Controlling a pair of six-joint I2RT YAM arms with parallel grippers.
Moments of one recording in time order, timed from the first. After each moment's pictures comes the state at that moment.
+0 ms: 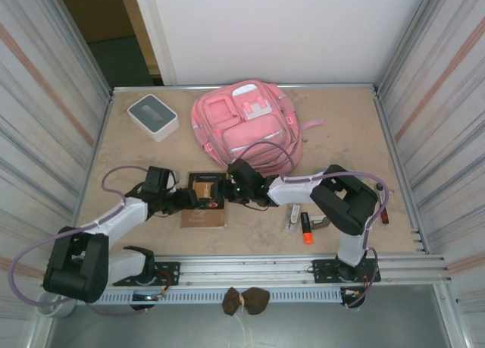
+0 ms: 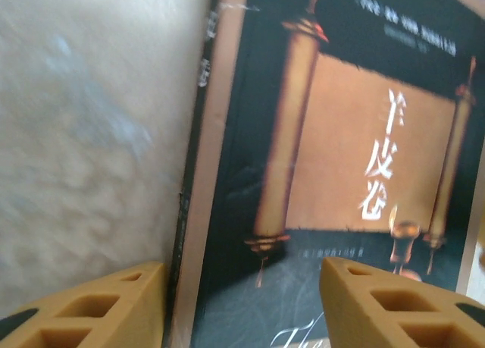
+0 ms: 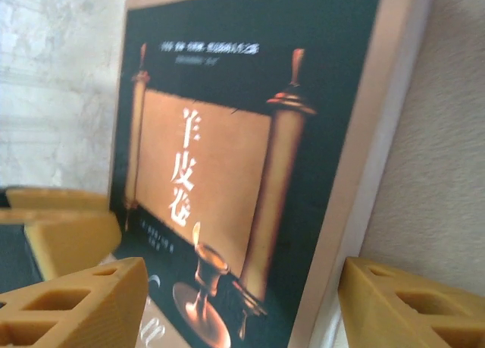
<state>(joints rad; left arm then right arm) -0.28 1.16 0.42 -0.31 0.32 -0.57 0.94 1.85 0.96 0.11 -0.15 0.96</state>
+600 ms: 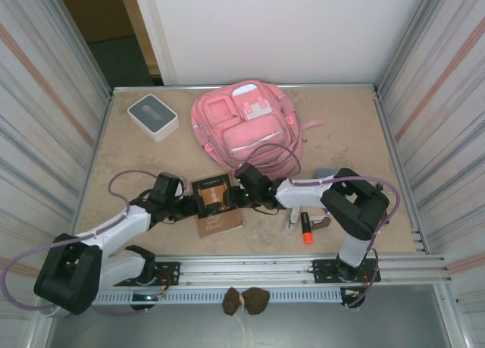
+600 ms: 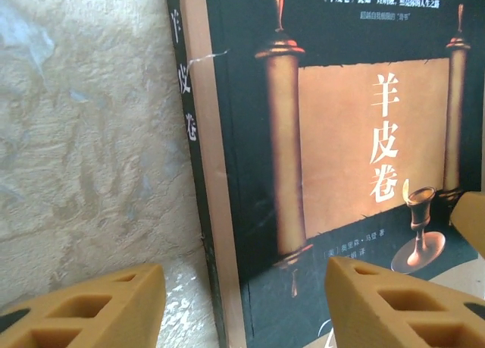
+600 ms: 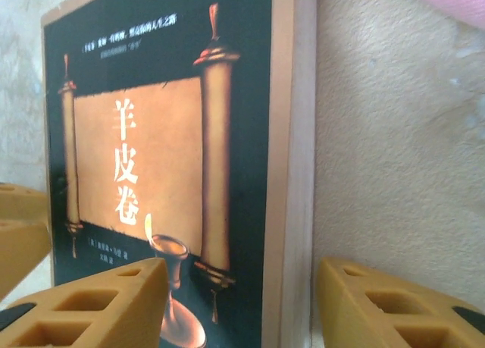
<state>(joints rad) -0.41 1.11 0.38 -0.28 0.27 -0.67 0.94 1.76 0.89 -0.01 -0.12 0.83</state>
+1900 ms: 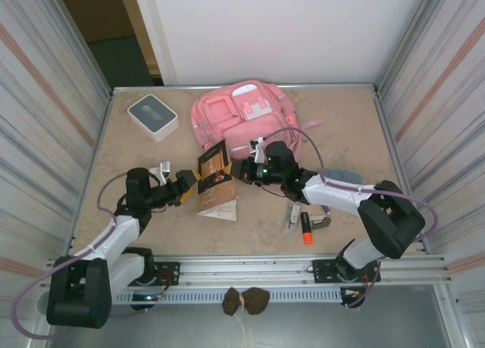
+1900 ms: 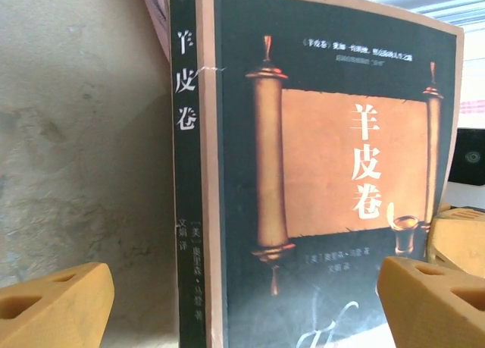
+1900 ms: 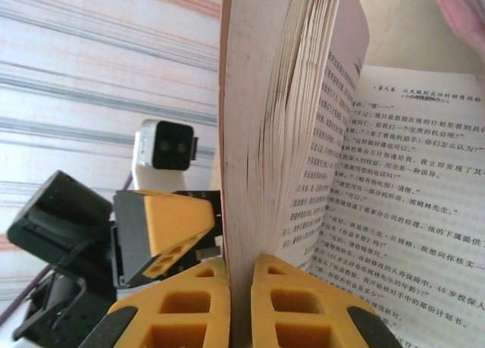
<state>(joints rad) -0.09 1.00 0.27 0.20 0.79 -0.94 0.76 1.51 0.79 0.38 -0.46 1.09</state>
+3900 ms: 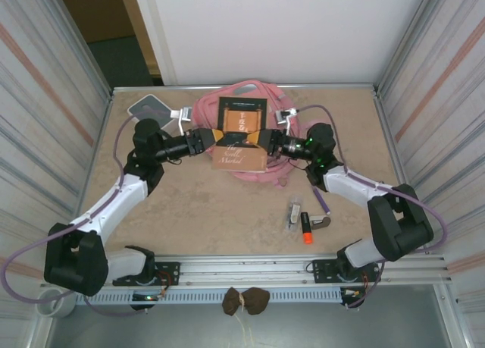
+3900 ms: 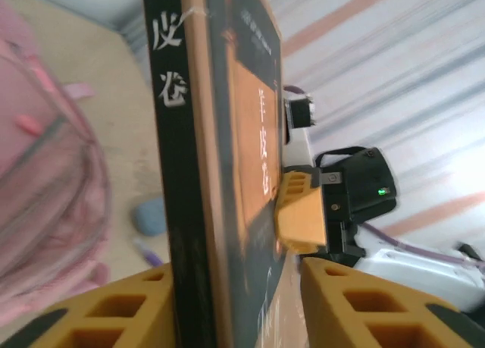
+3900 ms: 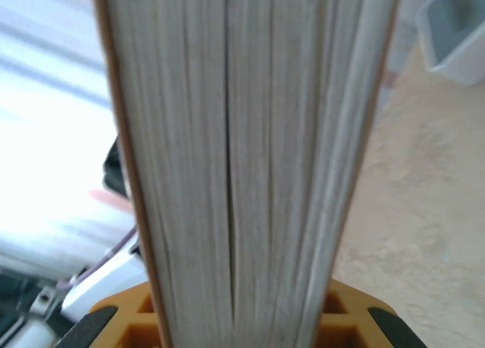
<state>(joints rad) -0.30 1.24 0.83 0.29 0.86 -0.88 0.41 1.45 0.77 0.79 -0.88 1.28</state>
